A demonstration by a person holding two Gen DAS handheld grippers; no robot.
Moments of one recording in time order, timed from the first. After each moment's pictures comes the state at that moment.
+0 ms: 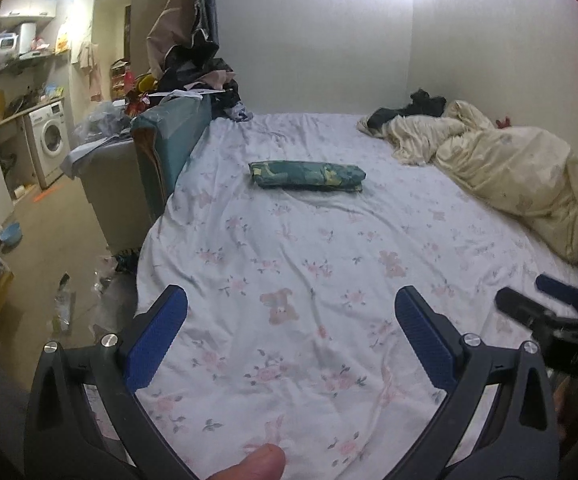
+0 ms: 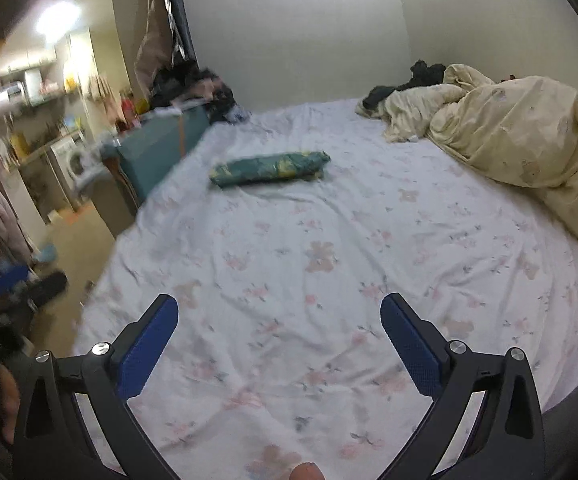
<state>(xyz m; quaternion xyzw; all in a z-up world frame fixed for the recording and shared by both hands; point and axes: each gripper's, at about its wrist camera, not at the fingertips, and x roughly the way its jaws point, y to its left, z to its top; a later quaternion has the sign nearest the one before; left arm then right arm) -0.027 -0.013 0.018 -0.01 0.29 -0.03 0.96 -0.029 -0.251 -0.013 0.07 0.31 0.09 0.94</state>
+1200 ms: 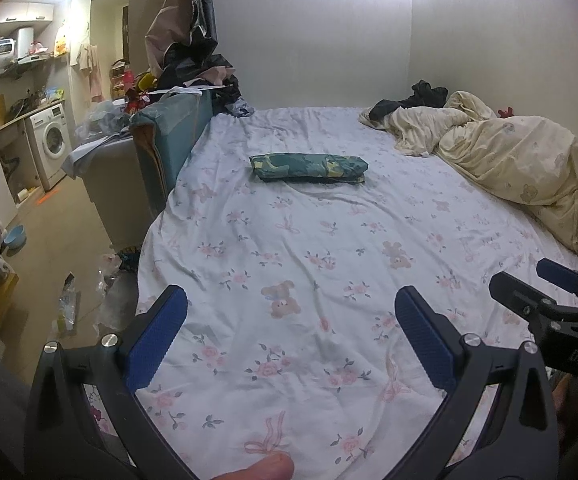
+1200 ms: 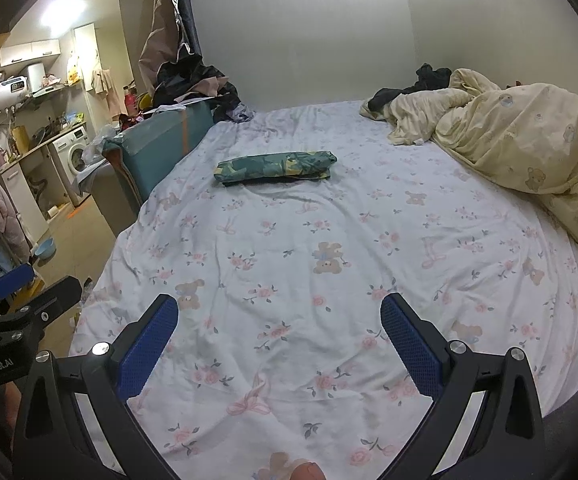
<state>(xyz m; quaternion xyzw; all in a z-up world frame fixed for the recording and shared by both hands) -0.027 -0.020 0.010 0.00 0.30 -0.02 0.95 -0.025 -0.242 -0.015 0.05 0.31 0.08 0.95</state>
